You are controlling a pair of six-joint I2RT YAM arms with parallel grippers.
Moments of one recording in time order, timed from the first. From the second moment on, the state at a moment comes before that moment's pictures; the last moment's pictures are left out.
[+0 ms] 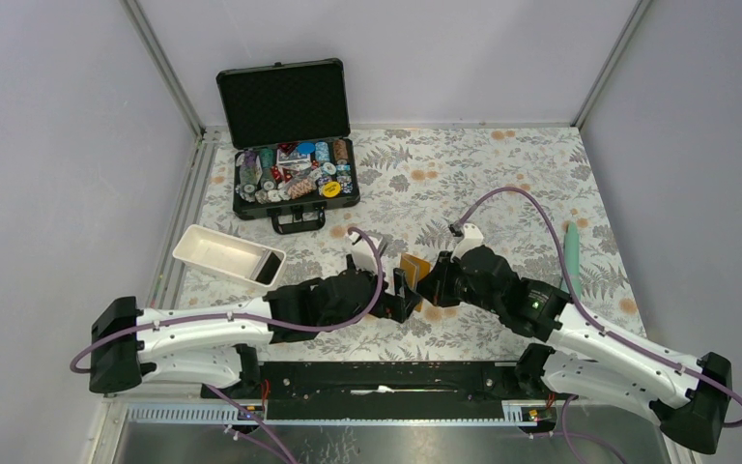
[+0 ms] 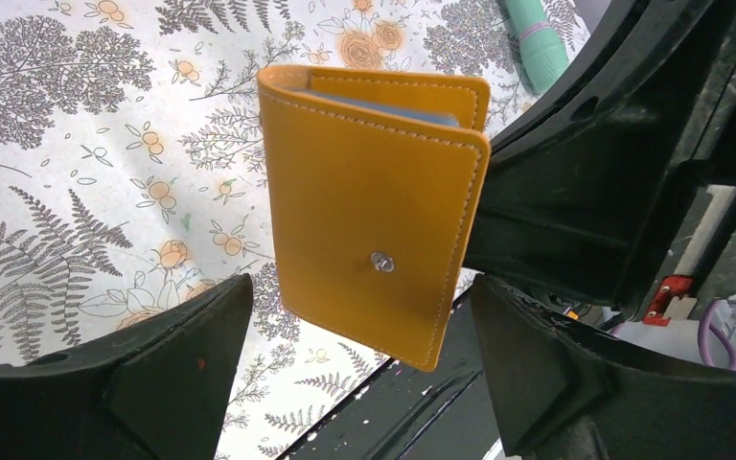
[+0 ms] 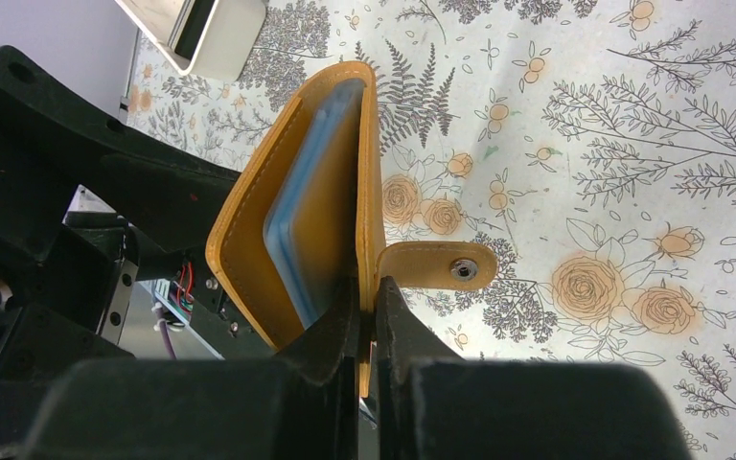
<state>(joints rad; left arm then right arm) -1.28 1.13 0.76 -0.09 -0.37 -0.74 0.95 0.83 0.67 -0.41 0.09 0.80</state>
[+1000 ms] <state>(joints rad) -1.20 0.97 0.65 -0.11 -0.34 -0.78 0.95 0.81 0.67 -0.40 0.06 0.81</state>
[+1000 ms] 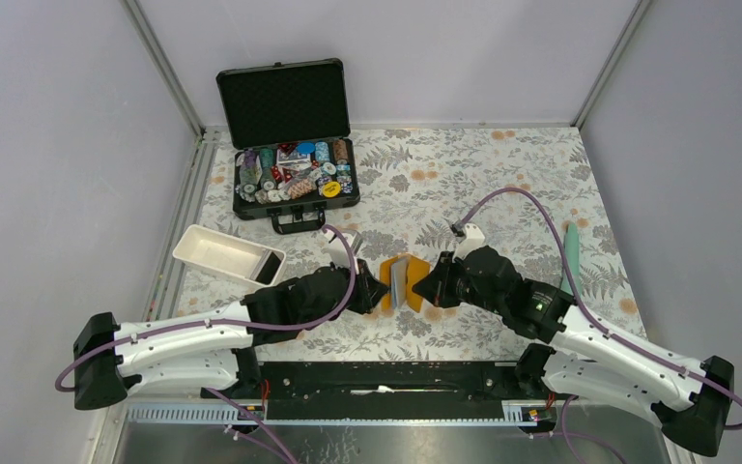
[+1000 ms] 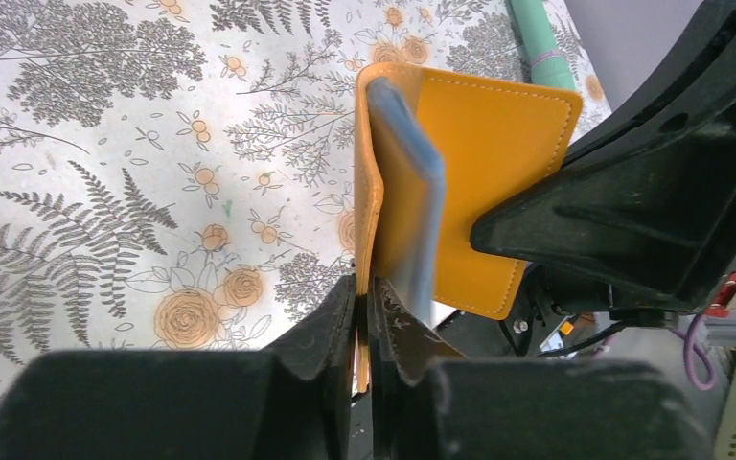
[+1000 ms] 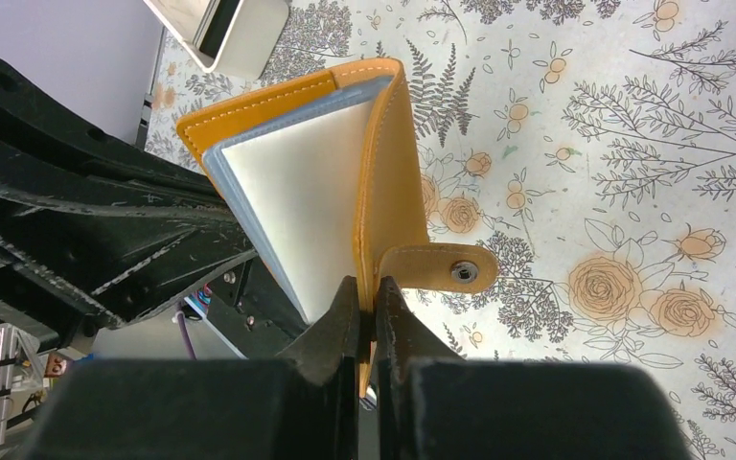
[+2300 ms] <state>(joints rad) -1.15 1.01 0.64 -0.12 -0.24 -0.89 0.95 0.81 0.51 -0.16 -0.05 0.80</state>
